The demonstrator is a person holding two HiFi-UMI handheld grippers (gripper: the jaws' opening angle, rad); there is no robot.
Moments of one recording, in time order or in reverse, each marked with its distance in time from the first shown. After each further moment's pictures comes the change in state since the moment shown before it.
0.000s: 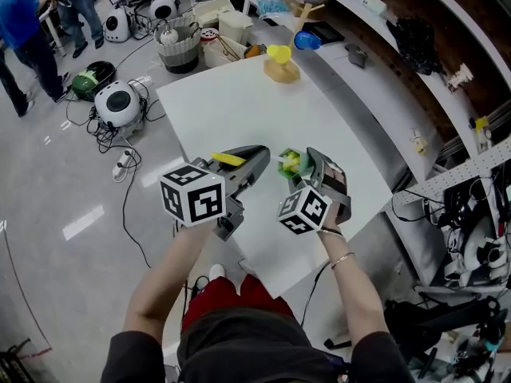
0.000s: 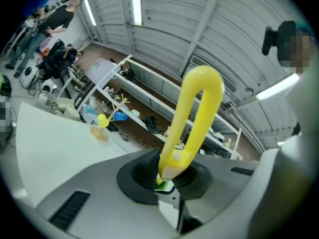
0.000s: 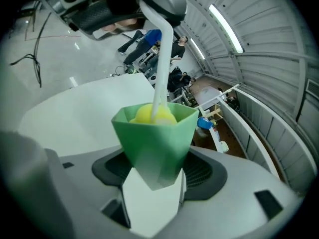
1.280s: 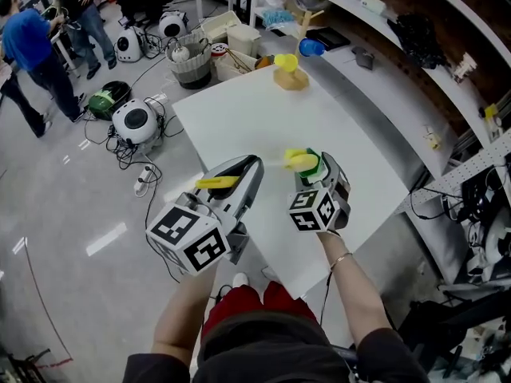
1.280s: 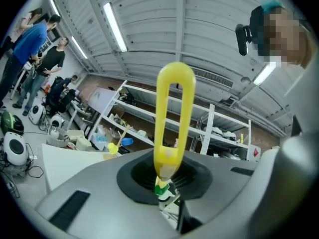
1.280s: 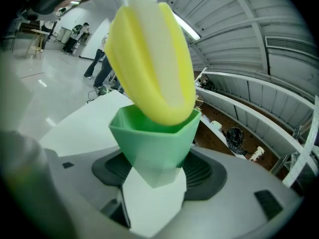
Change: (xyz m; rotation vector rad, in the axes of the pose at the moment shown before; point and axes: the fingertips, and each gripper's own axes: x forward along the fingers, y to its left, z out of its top) left arm -0.067 -0.056 0.047 0.204 -0.174 0.147; right arm -0.005 -0.008 0.005 0.448 -0.076 -0.102
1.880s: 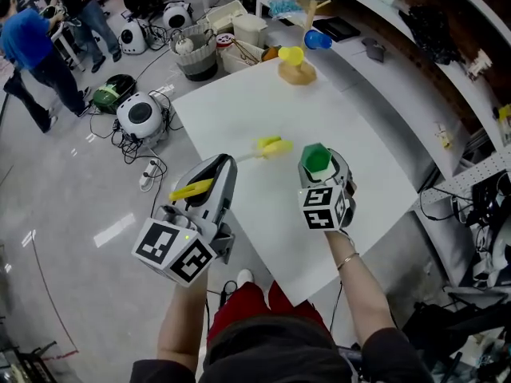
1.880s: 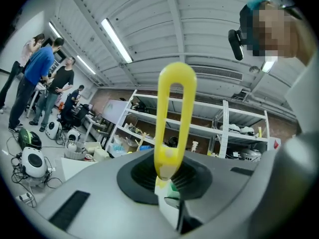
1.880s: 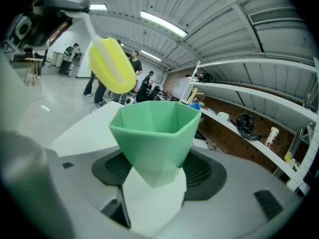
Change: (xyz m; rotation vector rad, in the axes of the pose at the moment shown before) left arm -0.002 0.044 0.008 0.077 -0.060 0.184; right arm 0.032 -0.012 -0.005 0.177 -0.055 0.101
